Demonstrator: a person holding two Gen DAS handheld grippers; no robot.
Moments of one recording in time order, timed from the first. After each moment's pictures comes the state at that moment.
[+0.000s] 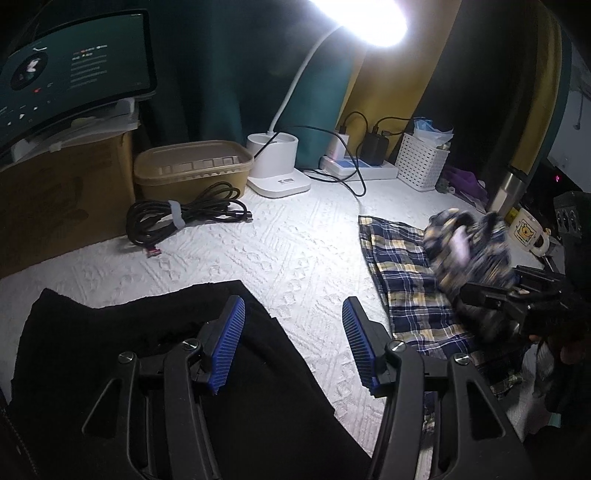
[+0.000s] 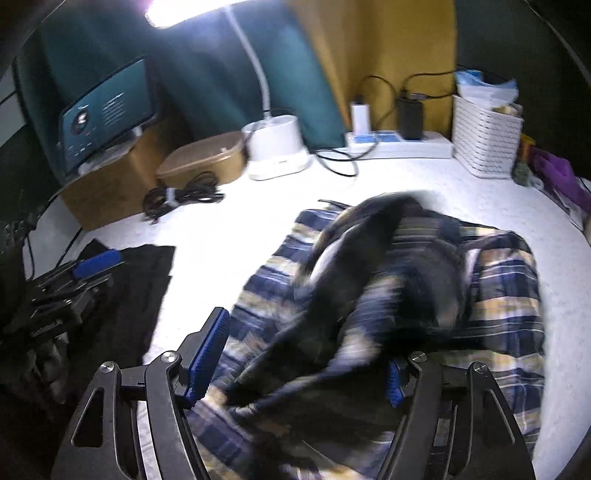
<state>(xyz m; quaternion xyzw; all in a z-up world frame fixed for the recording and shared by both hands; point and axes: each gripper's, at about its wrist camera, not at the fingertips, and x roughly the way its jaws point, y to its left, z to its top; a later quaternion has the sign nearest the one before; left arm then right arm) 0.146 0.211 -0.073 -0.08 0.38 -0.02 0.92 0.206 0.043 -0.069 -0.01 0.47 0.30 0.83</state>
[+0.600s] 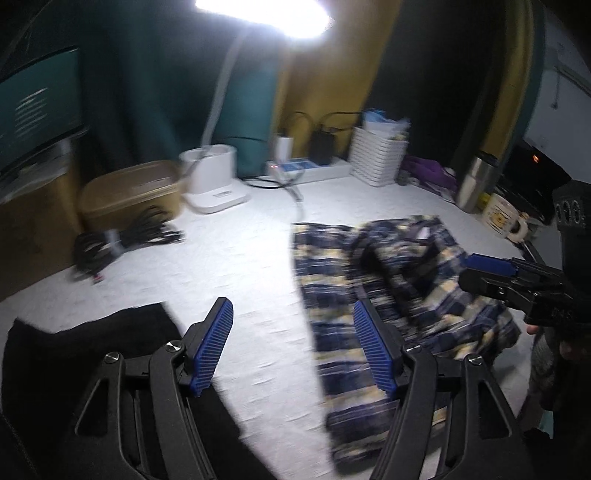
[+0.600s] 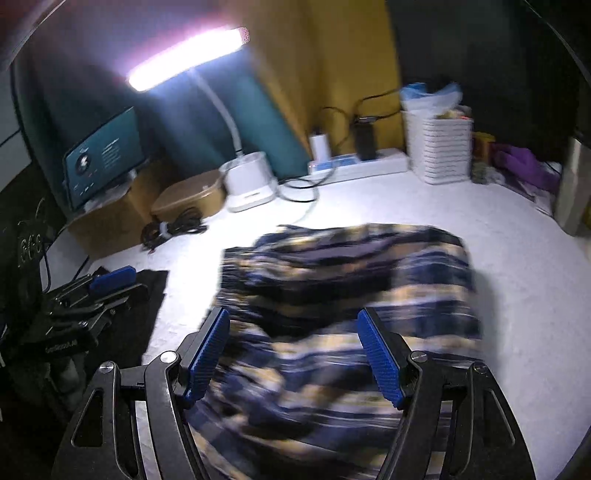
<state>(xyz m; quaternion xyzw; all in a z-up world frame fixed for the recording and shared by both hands) 0.166 0.136 -0.053 -0.05 0.38 -0.08 0.92 0.204 -0.053 -0.051 0.05 0.43 0.26 0.86</state>
